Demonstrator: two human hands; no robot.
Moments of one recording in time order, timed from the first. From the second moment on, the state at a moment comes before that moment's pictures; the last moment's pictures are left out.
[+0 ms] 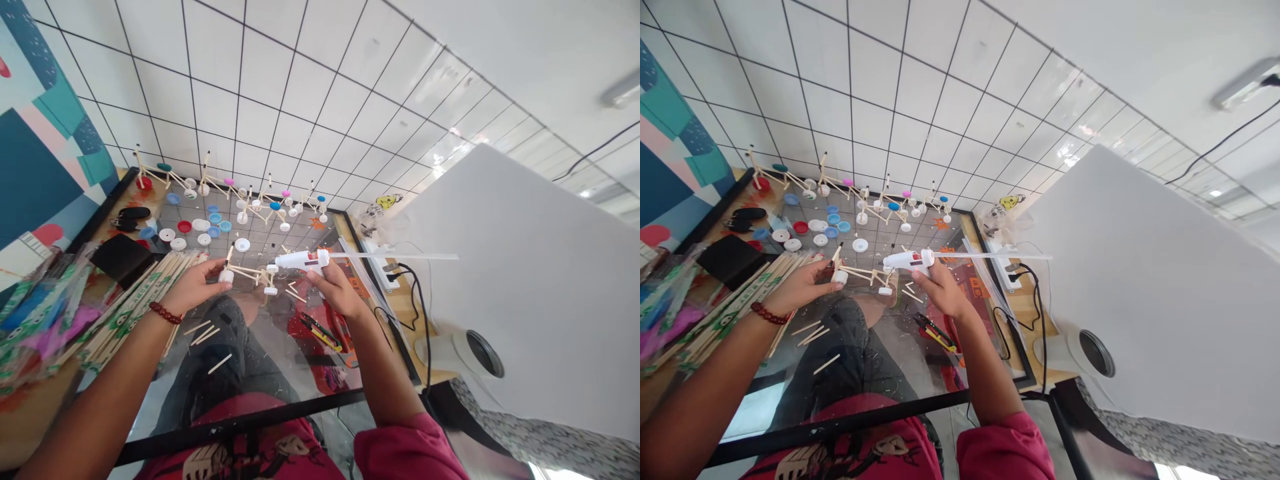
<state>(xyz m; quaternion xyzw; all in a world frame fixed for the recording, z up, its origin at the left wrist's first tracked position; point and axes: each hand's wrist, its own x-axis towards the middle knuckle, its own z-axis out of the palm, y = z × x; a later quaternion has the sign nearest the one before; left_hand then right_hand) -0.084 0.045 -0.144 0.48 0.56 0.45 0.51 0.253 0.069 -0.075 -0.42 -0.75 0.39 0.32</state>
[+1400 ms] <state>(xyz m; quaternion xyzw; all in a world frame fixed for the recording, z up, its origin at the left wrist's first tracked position) -0.088 0.047 -0.154 0.50 0.55 0.43 0.52 0.247 0.067 -0.074 -0.41 -0.80 0.36 0.26</state>
